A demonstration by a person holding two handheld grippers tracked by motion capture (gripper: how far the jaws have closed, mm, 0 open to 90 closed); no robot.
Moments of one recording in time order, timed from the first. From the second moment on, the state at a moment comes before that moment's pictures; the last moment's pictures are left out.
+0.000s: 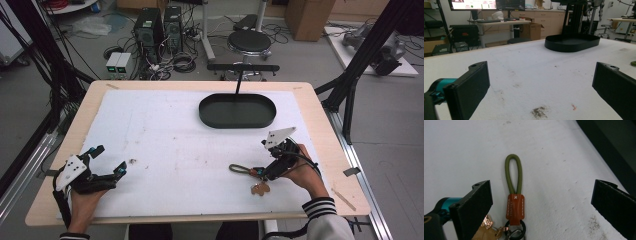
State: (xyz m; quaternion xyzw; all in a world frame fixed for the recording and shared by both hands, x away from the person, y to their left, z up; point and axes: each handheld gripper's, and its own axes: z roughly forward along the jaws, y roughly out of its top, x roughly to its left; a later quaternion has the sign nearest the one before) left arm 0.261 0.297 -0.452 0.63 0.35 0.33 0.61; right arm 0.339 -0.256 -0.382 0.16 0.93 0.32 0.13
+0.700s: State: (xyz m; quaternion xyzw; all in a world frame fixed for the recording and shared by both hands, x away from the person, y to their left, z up) left arm 0.261 0.297 -0.452 0.63 0.35 0.33 0.61; right arm 0.342 -0.231 -0.399 0.14 0.96 0.22 0.08
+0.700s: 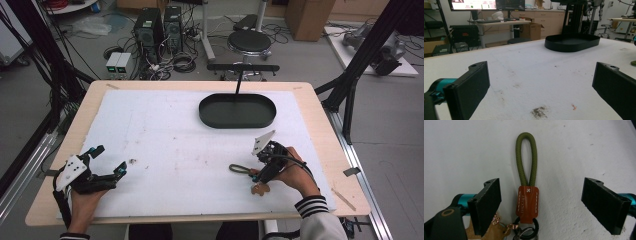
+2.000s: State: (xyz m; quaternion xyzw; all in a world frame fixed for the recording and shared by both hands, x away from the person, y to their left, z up) left arm 0.261 0.296 -0.452 0.63 0.35 0.33 0.61; right arm 0.339 -0.215 -0.407 0.11 0.98 0.15 0.04
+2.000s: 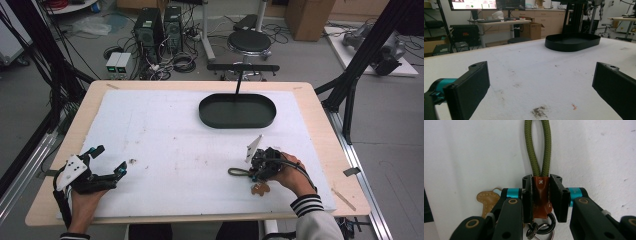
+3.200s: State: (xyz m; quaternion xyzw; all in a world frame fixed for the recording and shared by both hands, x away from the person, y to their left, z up) left arm 0.260 0.298 -0.453 0.63 0.35 0.33 0.61; right arm 0.343 -0.261 -0.353 0.30 0.82 0.45 0.19
